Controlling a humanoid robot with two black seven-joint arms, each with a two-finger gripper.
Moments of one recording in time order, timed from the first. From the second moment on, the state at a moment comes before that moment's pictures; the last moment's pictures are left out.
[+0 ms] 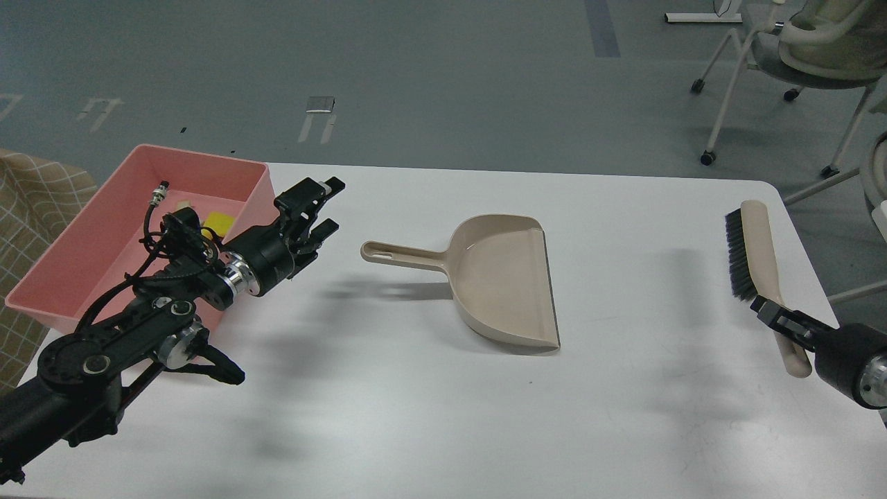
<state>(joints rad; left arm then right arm) -0.44 0.52 -0.78 -1.20 0.82 -0.11 -0.24 -0.13 -0.58 1.50 1.60 -1.79 0.49 -0.14</state>
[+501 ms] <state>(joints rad) -0.45 0.55 -0.79 -1.20 0.81 -0.11 -0.24 -0.16 -0.56 1.50 1.60 -1.73 0.49 -0.14</state>
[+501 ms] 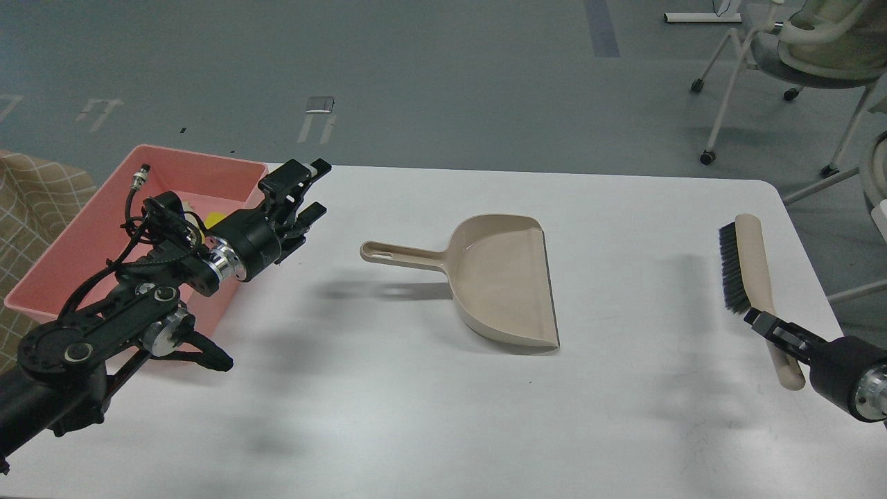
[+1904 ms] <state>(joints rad) -0.44 0.53 -1.09 -1.22 0.53 -0.11 -0.25 0.14 -0.12 1.70 1.62 -1.32 0.49 -0.14</state>
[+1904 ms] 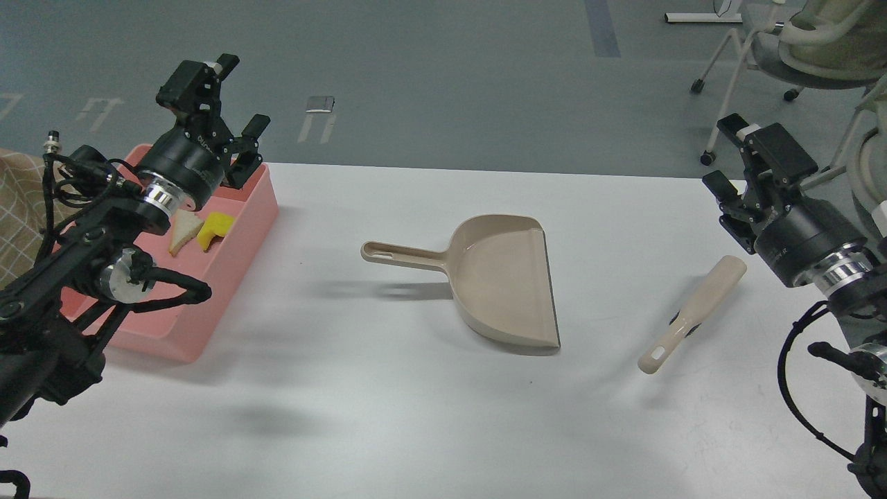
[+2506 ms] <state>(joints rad) -0.44 0.47 -1.17 -1.18 0.41 -0.11 -0.24 0.37 0.00 1.70 1.41 -1.05 0.24 -0.14</state>
